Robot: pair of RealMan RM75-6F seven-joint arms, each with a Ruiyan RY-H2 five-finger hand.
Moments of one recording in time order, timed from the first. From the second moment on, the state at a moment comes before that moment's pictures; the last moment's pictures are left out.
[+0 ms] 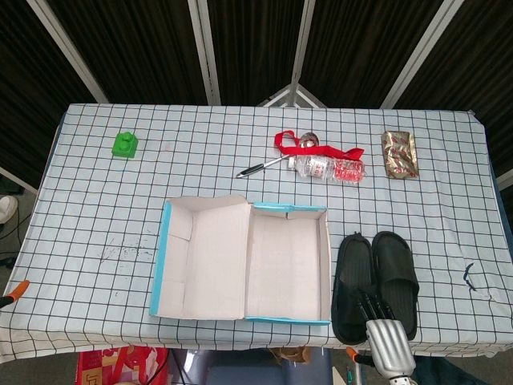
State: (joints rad) left arm 0.01 -1.06 -0.06 -1.70 1.51 1.64 0.09; right arm -0.08 -1.44 -0.14 -1.89 -1.58 1.42 -0.51
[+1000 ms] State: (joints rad) left arm 0.00 -1.09 -0.07 -1.70 1.51 1.63 0.16; right arm 0.03 -1.58 0.00 -1.68 -1.50 1.34 -0.54
